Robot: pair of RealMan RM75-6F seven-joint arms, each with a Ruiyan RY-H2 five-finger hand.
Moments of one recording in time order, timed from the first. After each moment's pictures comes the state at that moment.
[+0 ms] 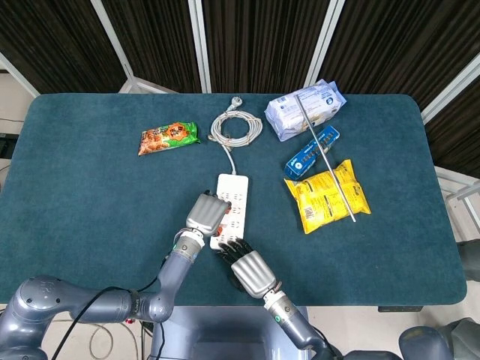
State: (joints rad) left arm -1.05 -1.84 -0.22 -1.43 0.65 1.08 0.83; right arm 0.53 -1.96 0.02 -1.37 -1.39 1.03 -0.48
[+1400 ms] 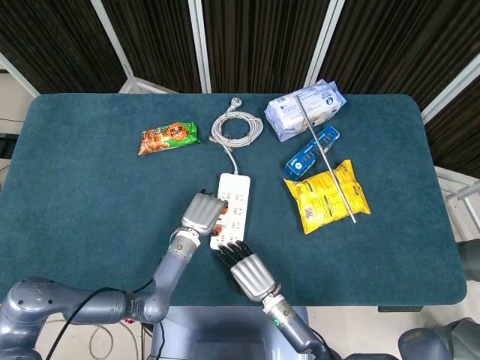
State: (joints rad) left arm -1.02 -1.82 -0.22 -1.45 0.68 1.09 0.81; right arm 0.52 -1.97 0.00 -1.38 -1.39 1.03 -0.50
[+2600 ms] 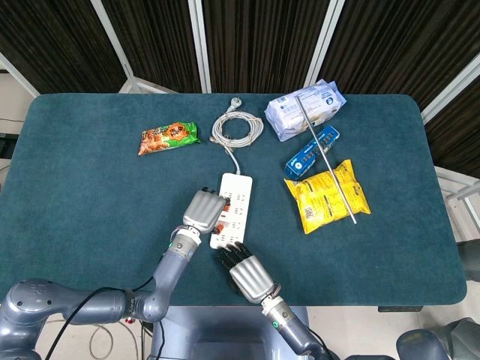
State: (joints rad) left arm -1.01 -1.82 -0.24 -1.44 0.74 1.08 0.77; right arm 0.51 -1.98 0.00 -1.37 -1.39 1.03 -0.50
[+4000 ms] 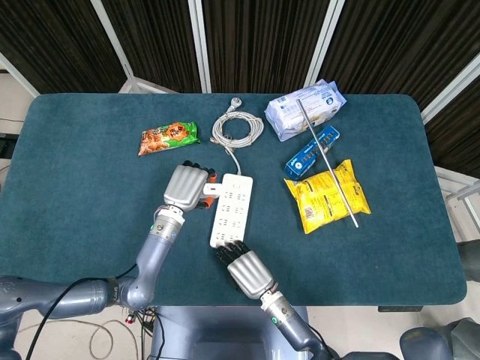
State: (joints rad) left arm -0.97 -1.67 -0.31 -1.53 0.79 1.12 0.69; right arm 0.53 -1.96 0.06 -1.43 -1.45 1.10 -0.56
